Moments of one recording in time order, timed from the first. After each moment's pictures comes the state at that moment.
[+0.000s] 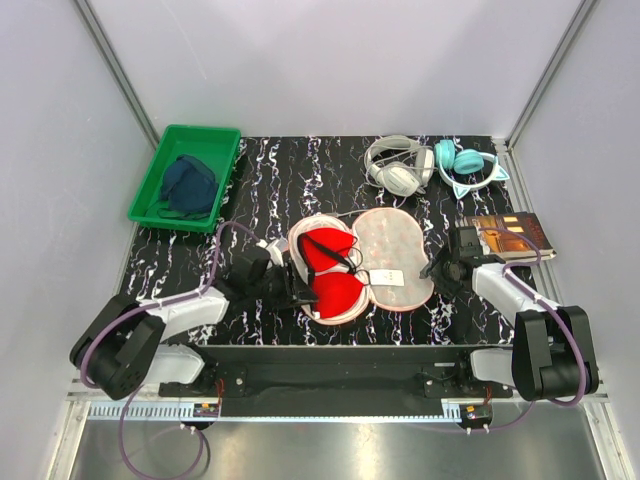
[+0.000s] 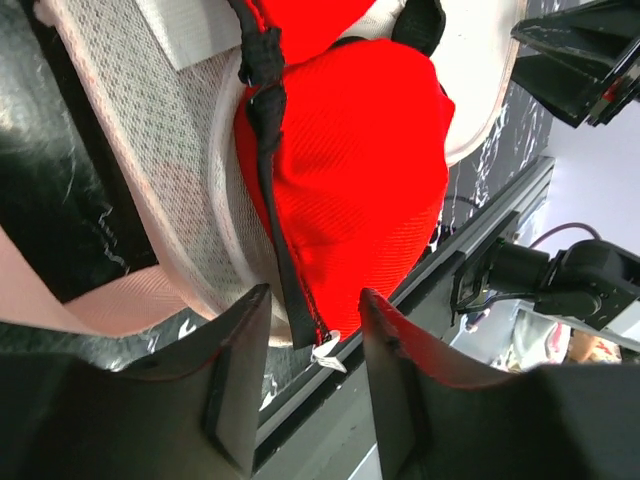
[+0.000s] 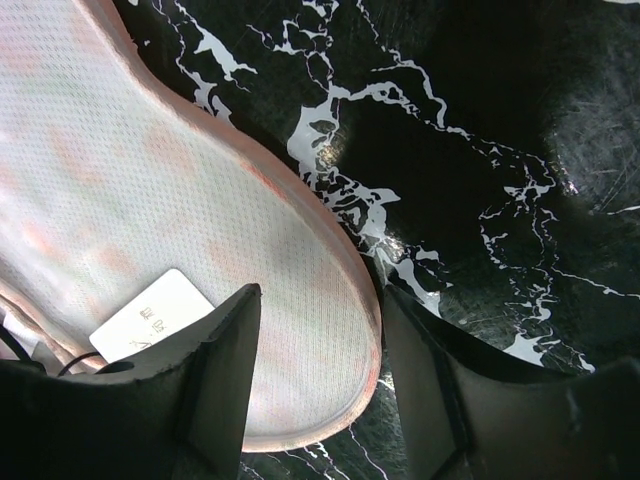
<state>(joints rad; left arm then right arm) -0.60 1.28 0.40 0.17 0.45 -0.90 0.11 1.27 0.58 -0.39 0.01 0.84</state>
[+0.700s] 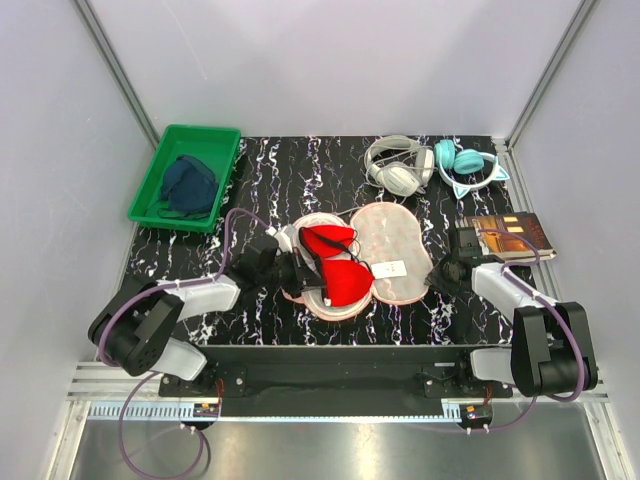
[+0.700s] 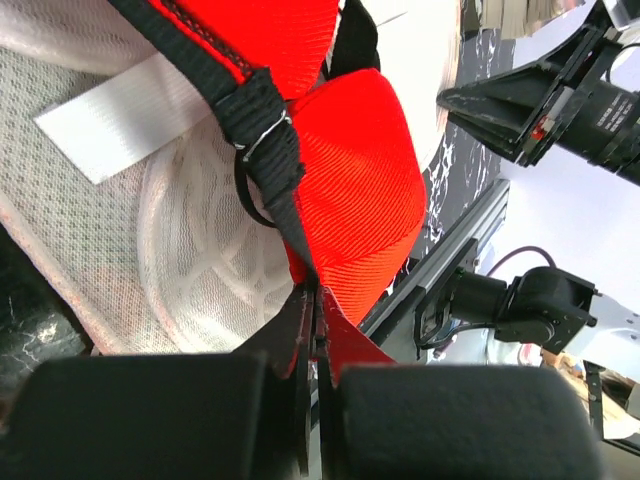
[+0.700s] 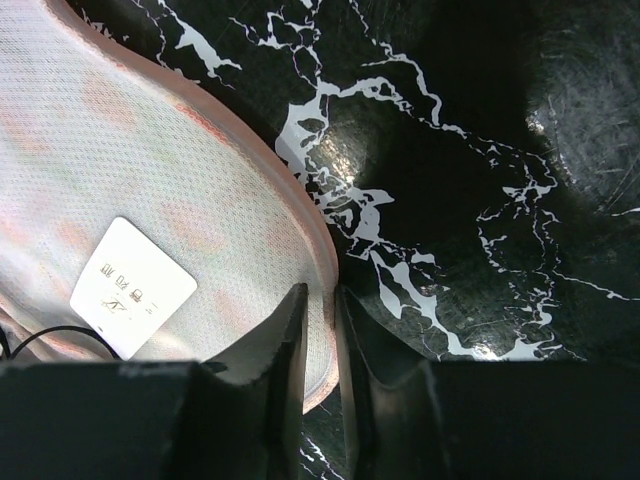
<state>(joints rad) -0.60 1.43 0.50 0.33 0.46 -0.94 0.10 1.29 0.57 -0.38 0.01 0.84</state>
